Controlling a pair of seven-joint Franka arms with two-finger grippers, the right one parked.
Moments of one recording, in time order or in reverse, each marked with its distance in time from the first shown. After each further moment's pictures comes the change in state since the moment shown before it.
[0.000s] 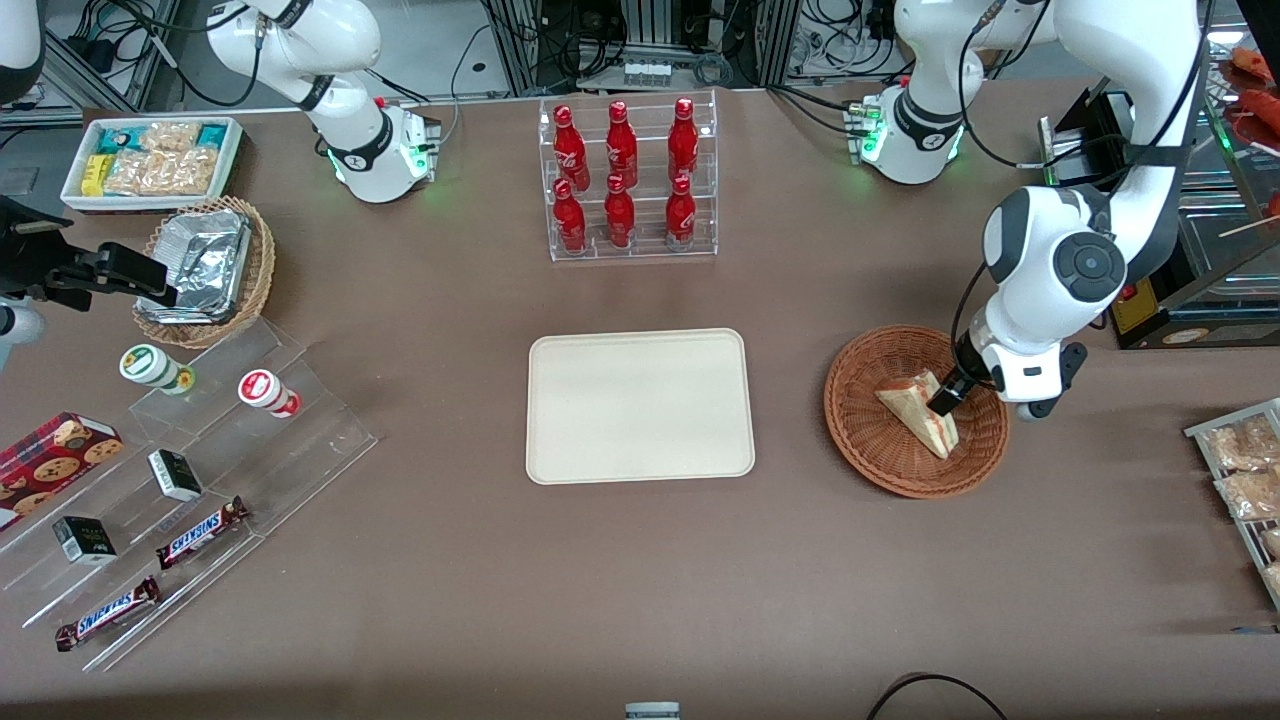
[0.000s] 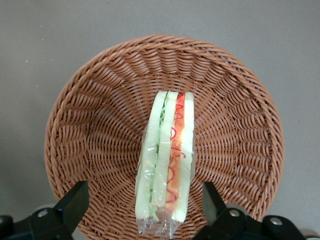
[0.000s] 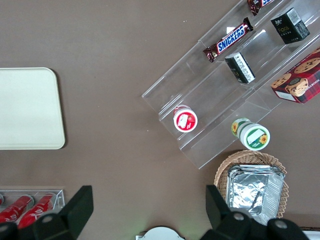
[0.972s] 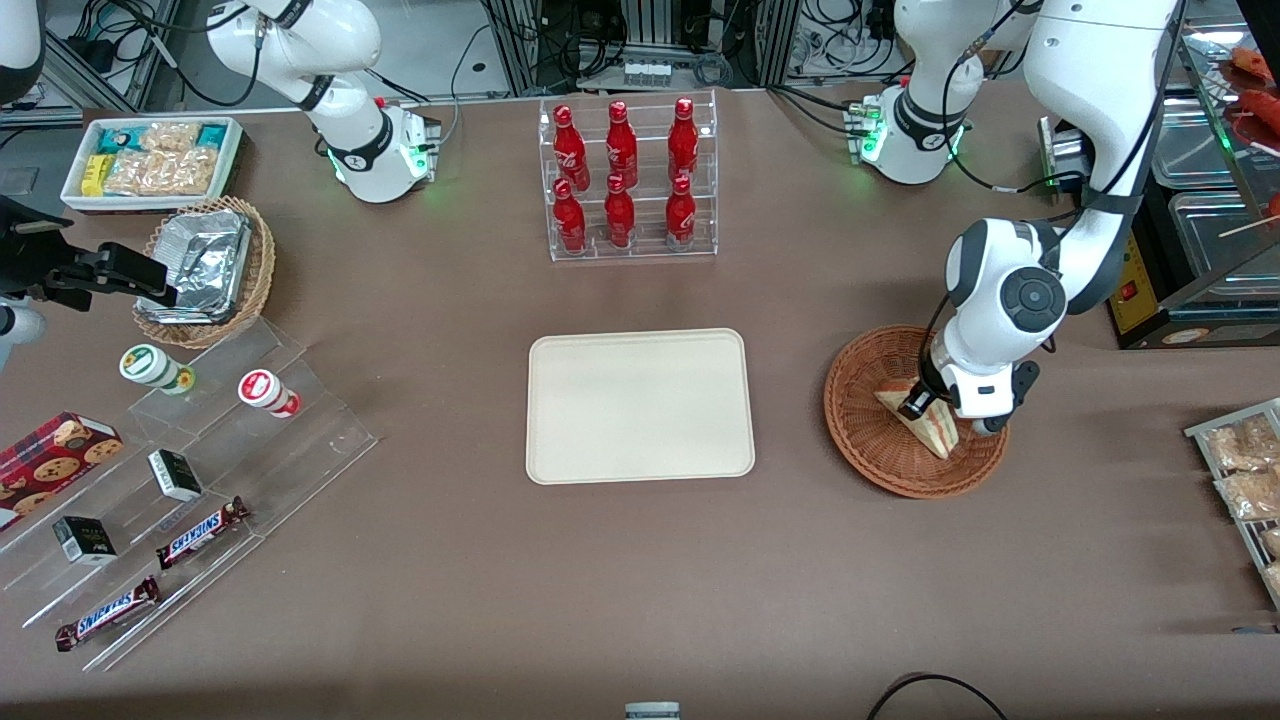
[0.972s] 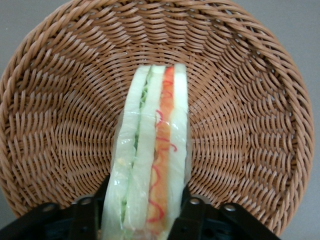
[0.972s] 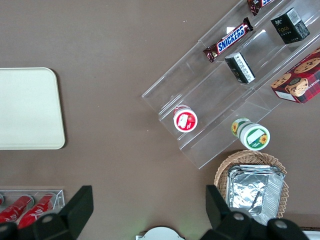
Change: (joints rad) arm -0.036 0.113 -0.006 0.005 0.001 0.082 -0.016
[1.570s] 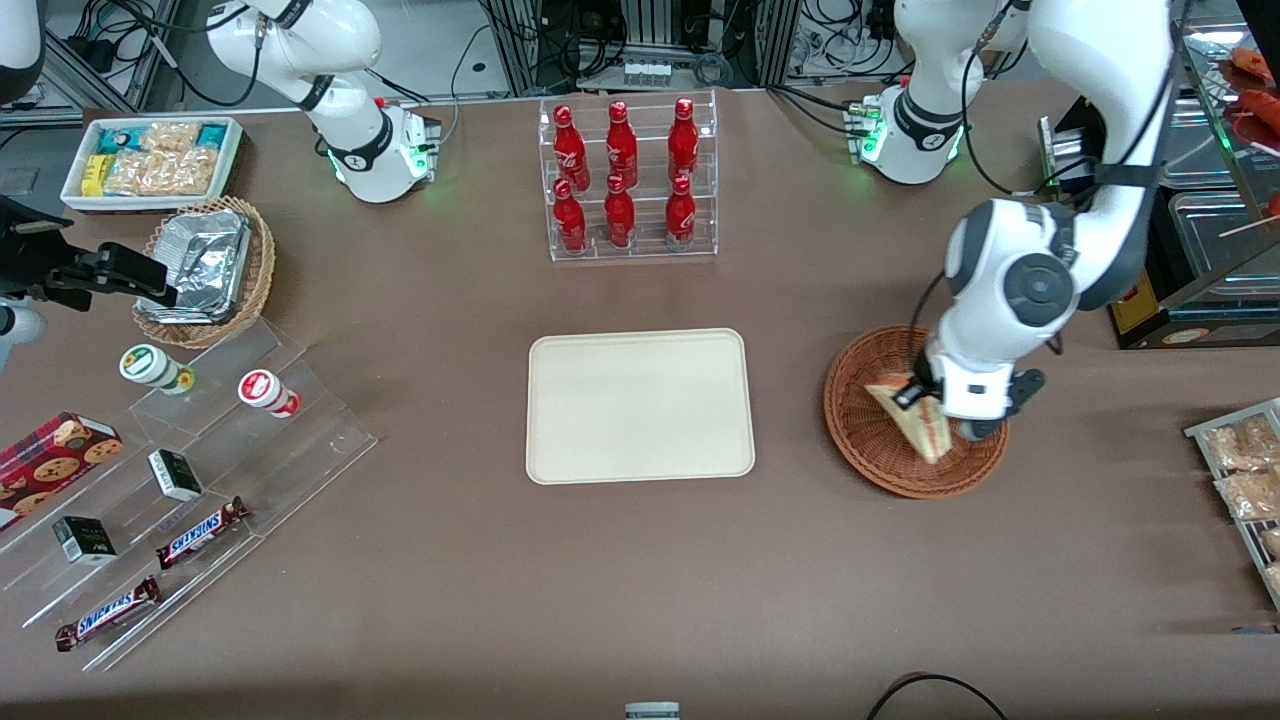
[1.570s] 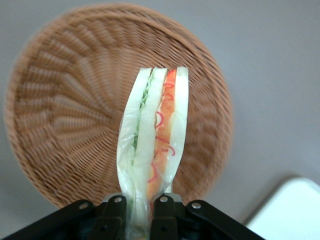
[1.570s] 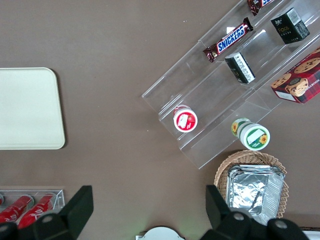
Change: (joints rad) arm -0.088 -0.039 -0.020 0.174 0.003 -0.235 0.116
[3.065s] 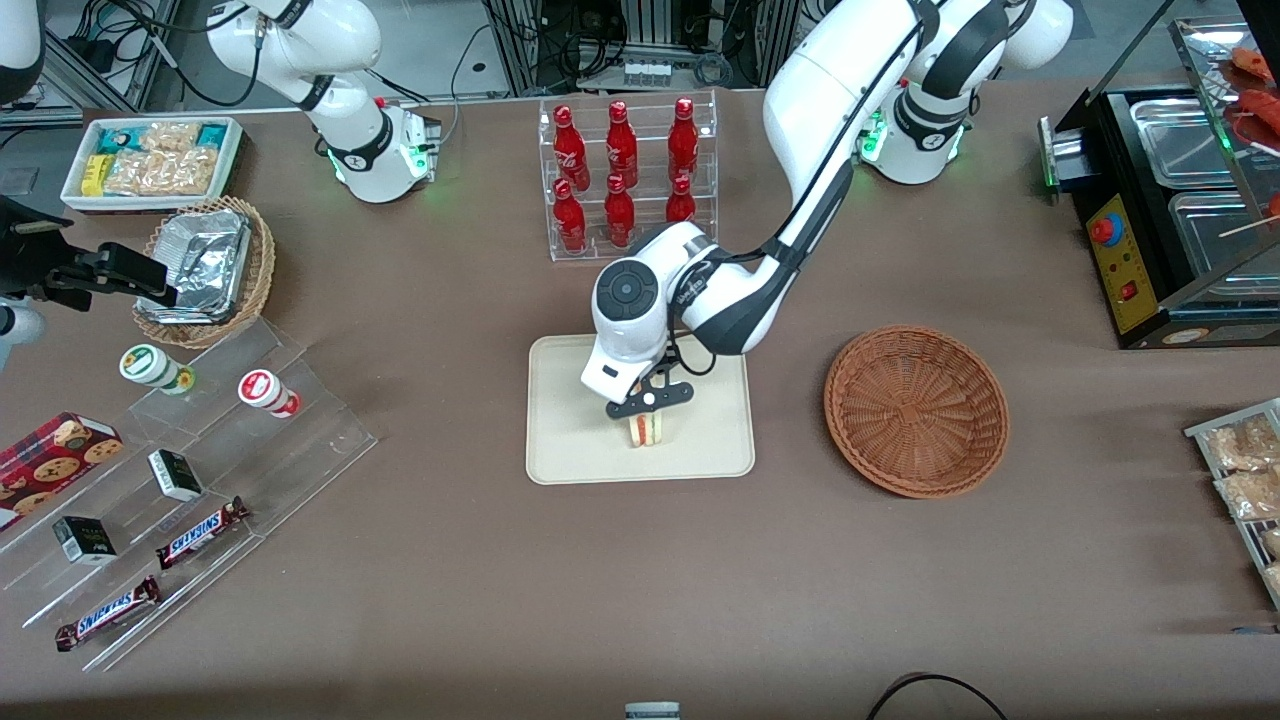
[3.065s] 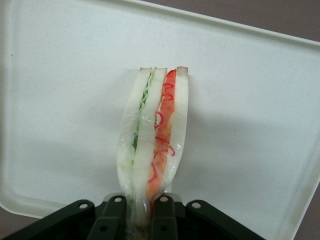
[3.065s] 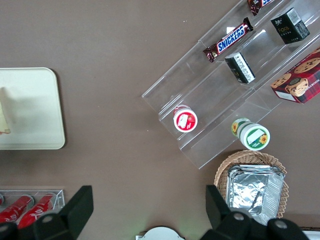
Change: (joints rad) arm -0.541 0.575 -0.008 0.719 -0.001 -0.153 -0.157
